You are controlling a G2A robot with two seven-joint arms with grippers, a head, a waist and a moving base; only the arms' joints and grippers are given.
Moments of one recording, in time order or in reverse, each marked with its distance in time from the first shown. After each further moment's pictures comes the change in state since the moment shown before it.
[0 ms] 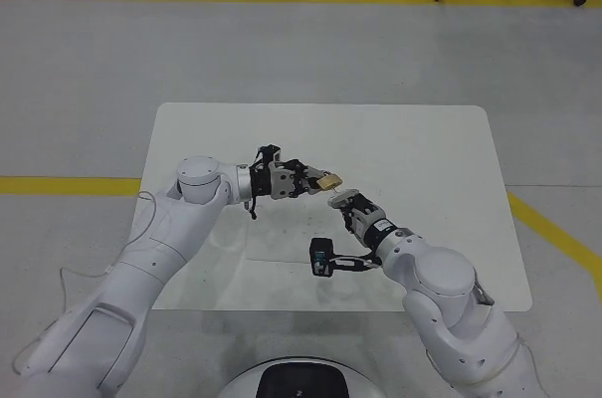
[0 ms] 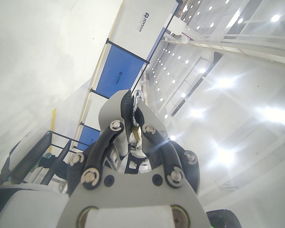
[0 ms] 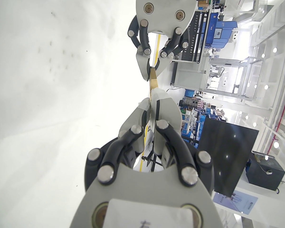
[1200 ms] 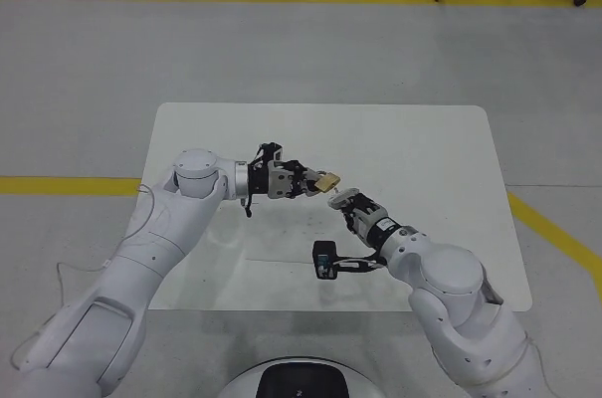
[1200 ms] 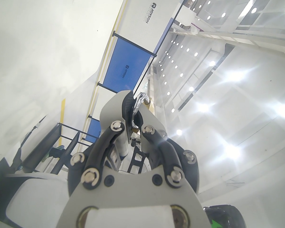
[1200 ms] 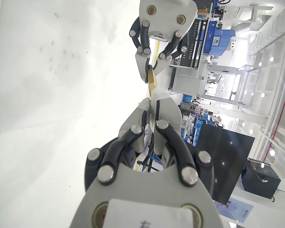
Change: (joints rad) left arm -0.041 0.001 -0.004 0.043 0.069 0.005 -0.124; right arm -0.003 0.022 0.038 -0.034 -0.034 -0.029 -0.109
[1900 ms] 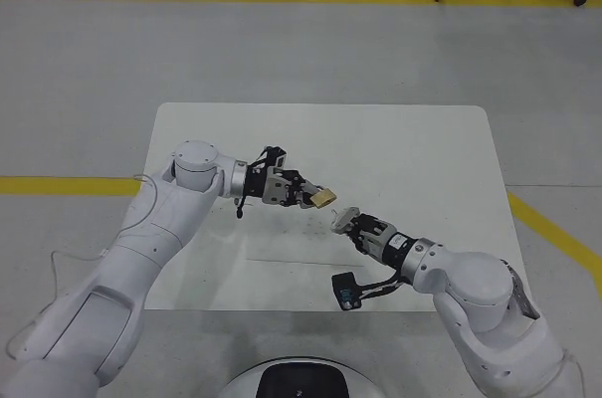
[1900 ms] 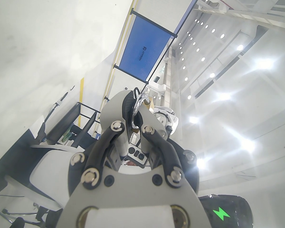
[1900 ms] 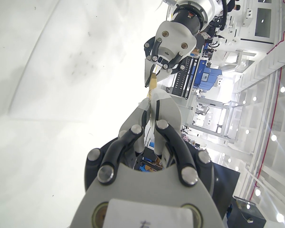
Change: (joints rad) left arm -0.060 -0.005 0.053 0.059 0.086 -0.013 -0.156; right arm -0.071 0.087 0.107 -0.032 -0.169 0.022 -0.437
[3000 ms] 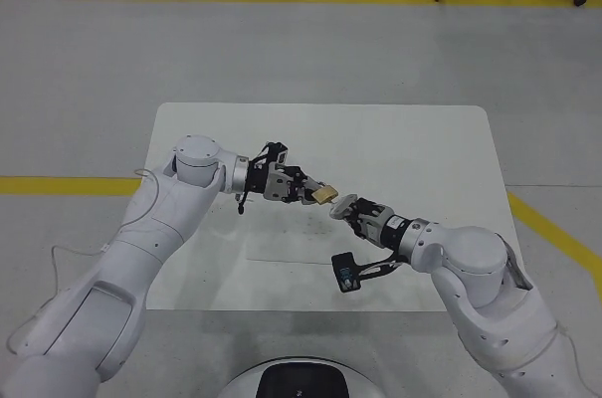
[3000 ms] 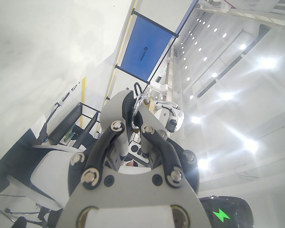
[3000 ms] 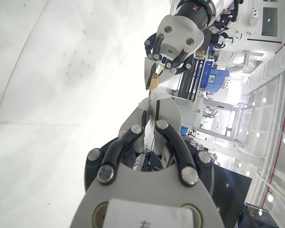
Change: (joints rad) left arm -0.027 -0.010 0.007 0.019 0.002 0.001 -0.004; right arm 0.135 0.018 -0.047 0.110 0.112 -0.034 0.030
